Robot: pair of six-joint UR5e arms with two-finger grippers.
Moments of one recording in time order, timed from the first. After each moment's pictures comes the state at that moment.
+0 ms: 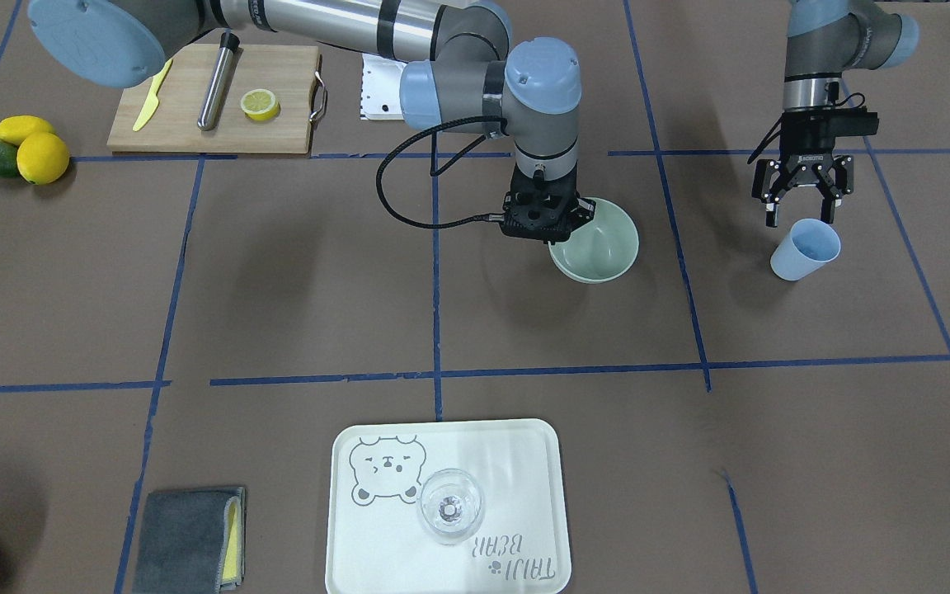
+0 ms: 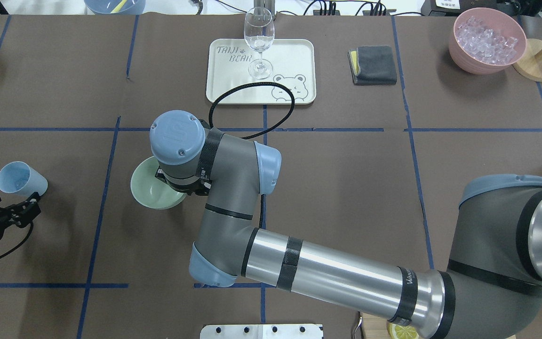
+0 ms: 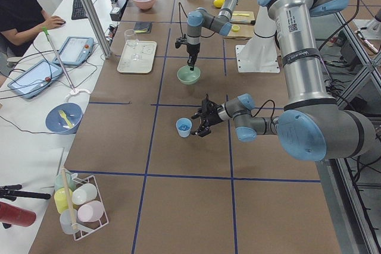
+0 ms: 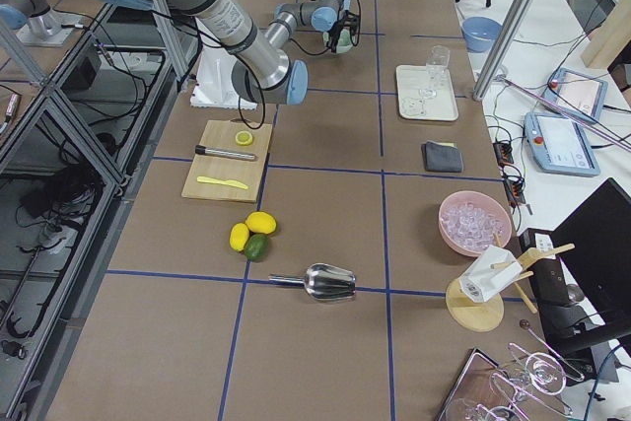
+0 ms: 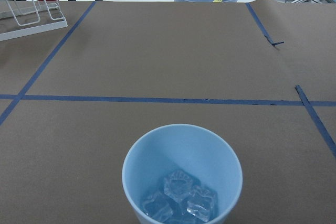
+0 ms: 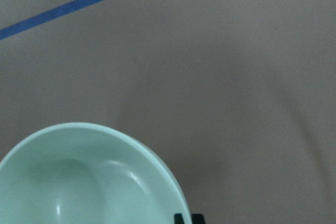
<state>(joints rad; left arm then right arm) -0.25 -1.21 -1.74 -2.67 -0.84 -1.39 0.39 -0.44 1.14 -1.35 1.83 1.62</state>
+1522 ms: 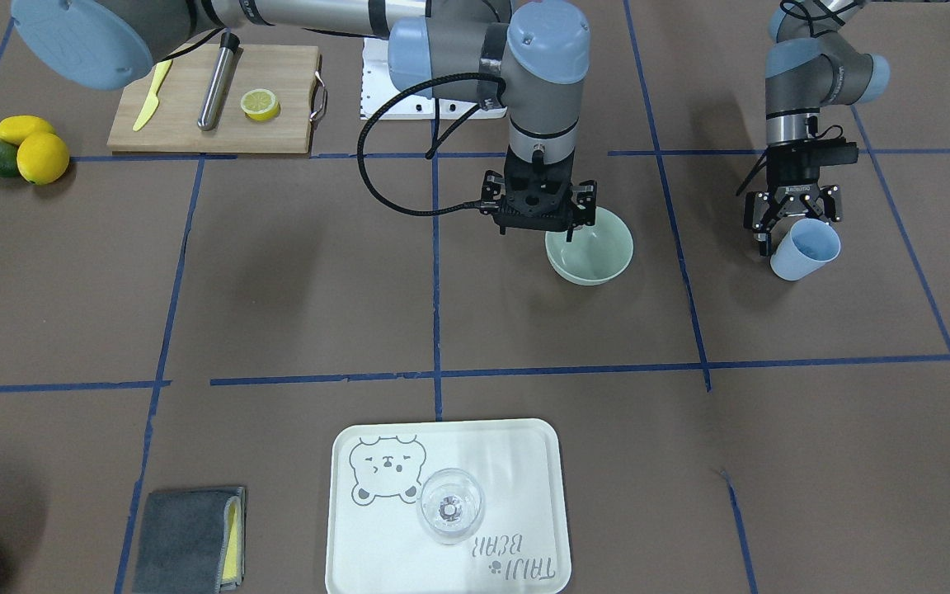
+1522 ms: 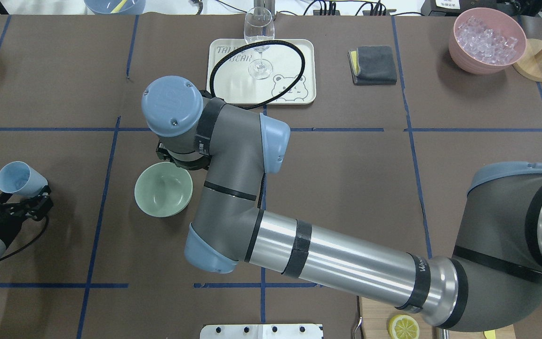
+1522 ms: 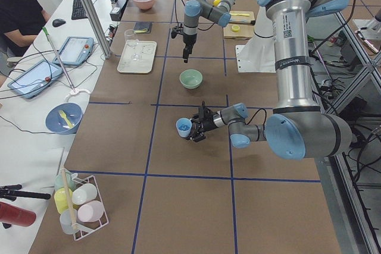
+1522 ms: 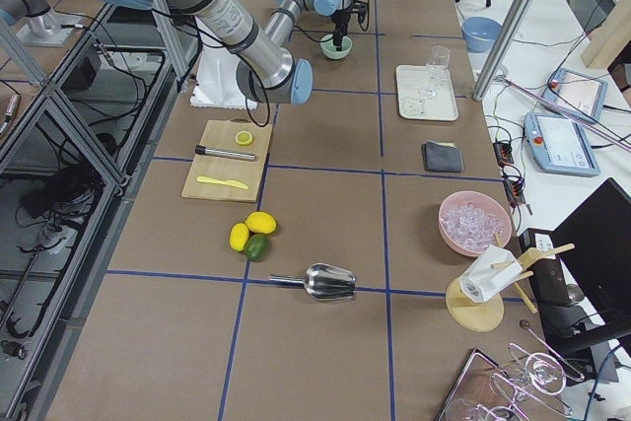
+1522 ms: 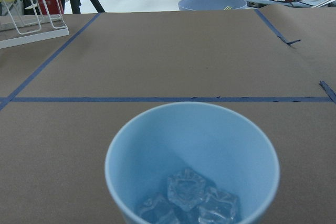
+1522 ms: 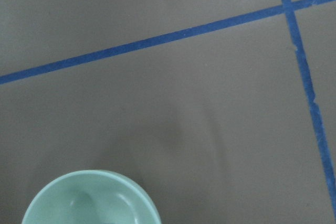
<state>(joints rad) -0.26 -1.31 -1.58 -2.72 -0.75 -1.38 0.45 -0.45 1.29 -1.58 1.80 1.49</state>
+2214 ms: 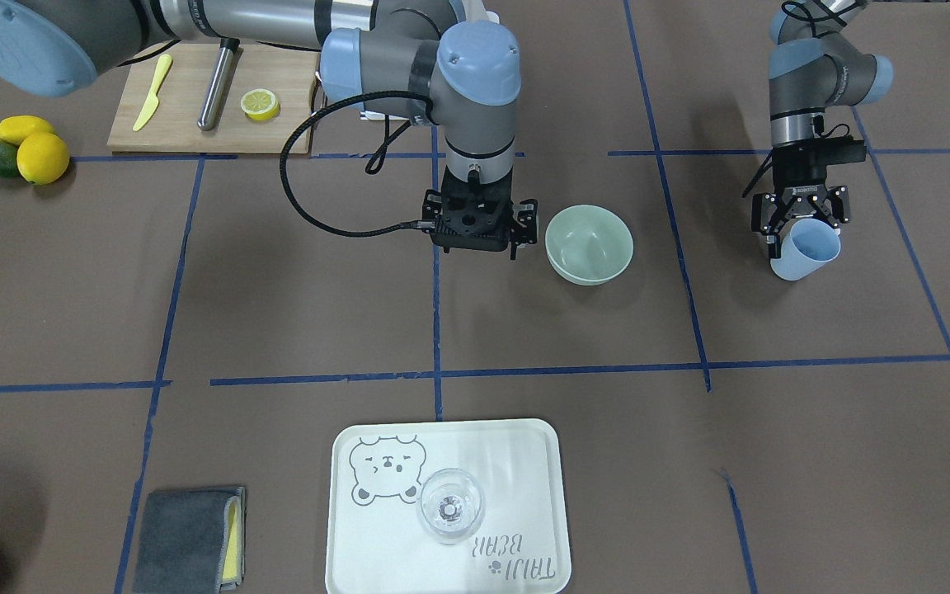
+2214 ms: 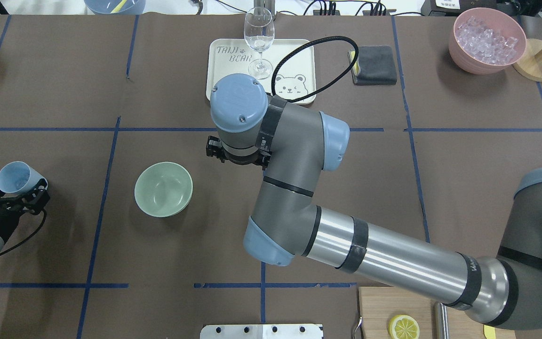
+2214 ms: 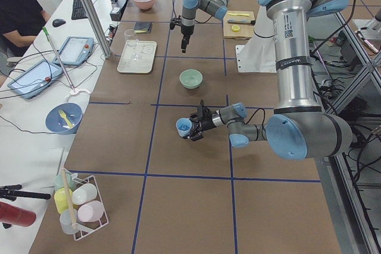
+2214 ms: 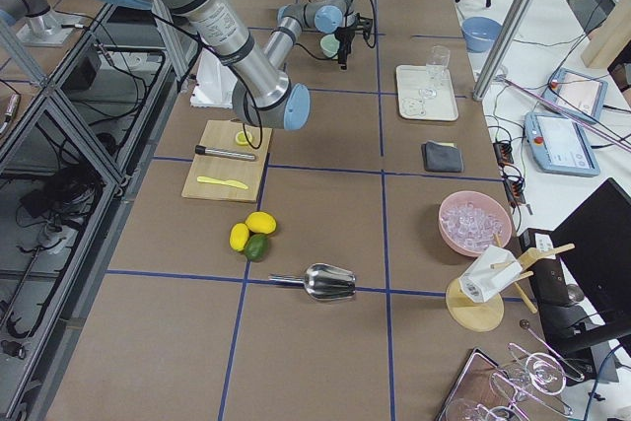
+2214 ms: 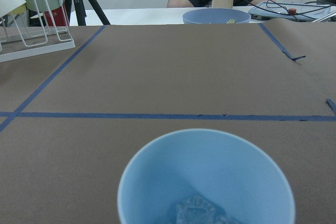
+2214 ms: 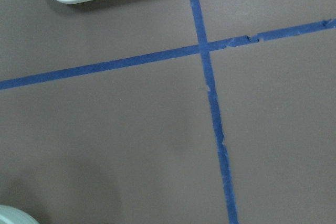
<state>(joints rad) -0.28 -1.32 -1.58 -2.73 -0.71 -1.38 0.49 -0.64 1.48 -1.61 1.81 1.41</state>
